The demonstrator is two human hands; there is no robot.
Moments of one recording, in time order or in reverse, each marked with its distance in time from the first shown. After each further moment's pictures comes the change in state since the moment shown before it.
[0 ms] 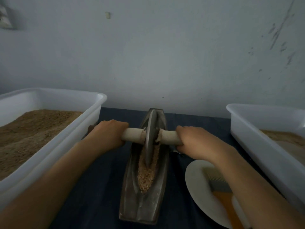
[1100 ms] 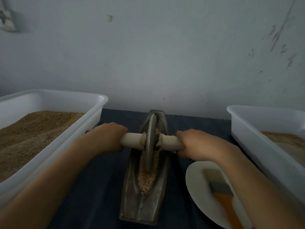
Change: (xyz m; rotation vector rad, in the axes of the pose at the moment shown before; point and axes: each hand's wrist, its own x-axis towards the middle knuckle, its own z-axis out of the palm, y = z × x) left_hand -0.009 0.004 -0.014 0.008 -0.181 0.002; right_hand -0.005 -0.004 -0.013 0.046 -0.174 0.011
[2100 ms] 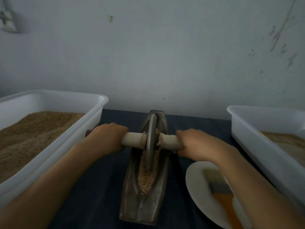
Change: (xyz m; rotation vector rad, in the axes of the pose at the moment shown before) left_hand -0.001 -0.002 0.008 0.017 0.121 0.002; right_hand 0.003 0.002 0.004 0.000 0.053 -0.007
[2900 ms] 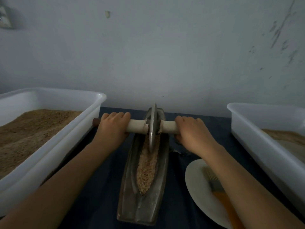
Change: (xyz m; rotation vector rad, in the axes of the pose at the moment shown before) left_hand 0.027 0.003 0.026 -0.013 0.423 -0.014; right_hand 0.032 0.017 0.027 -0.183 0.470 0.044
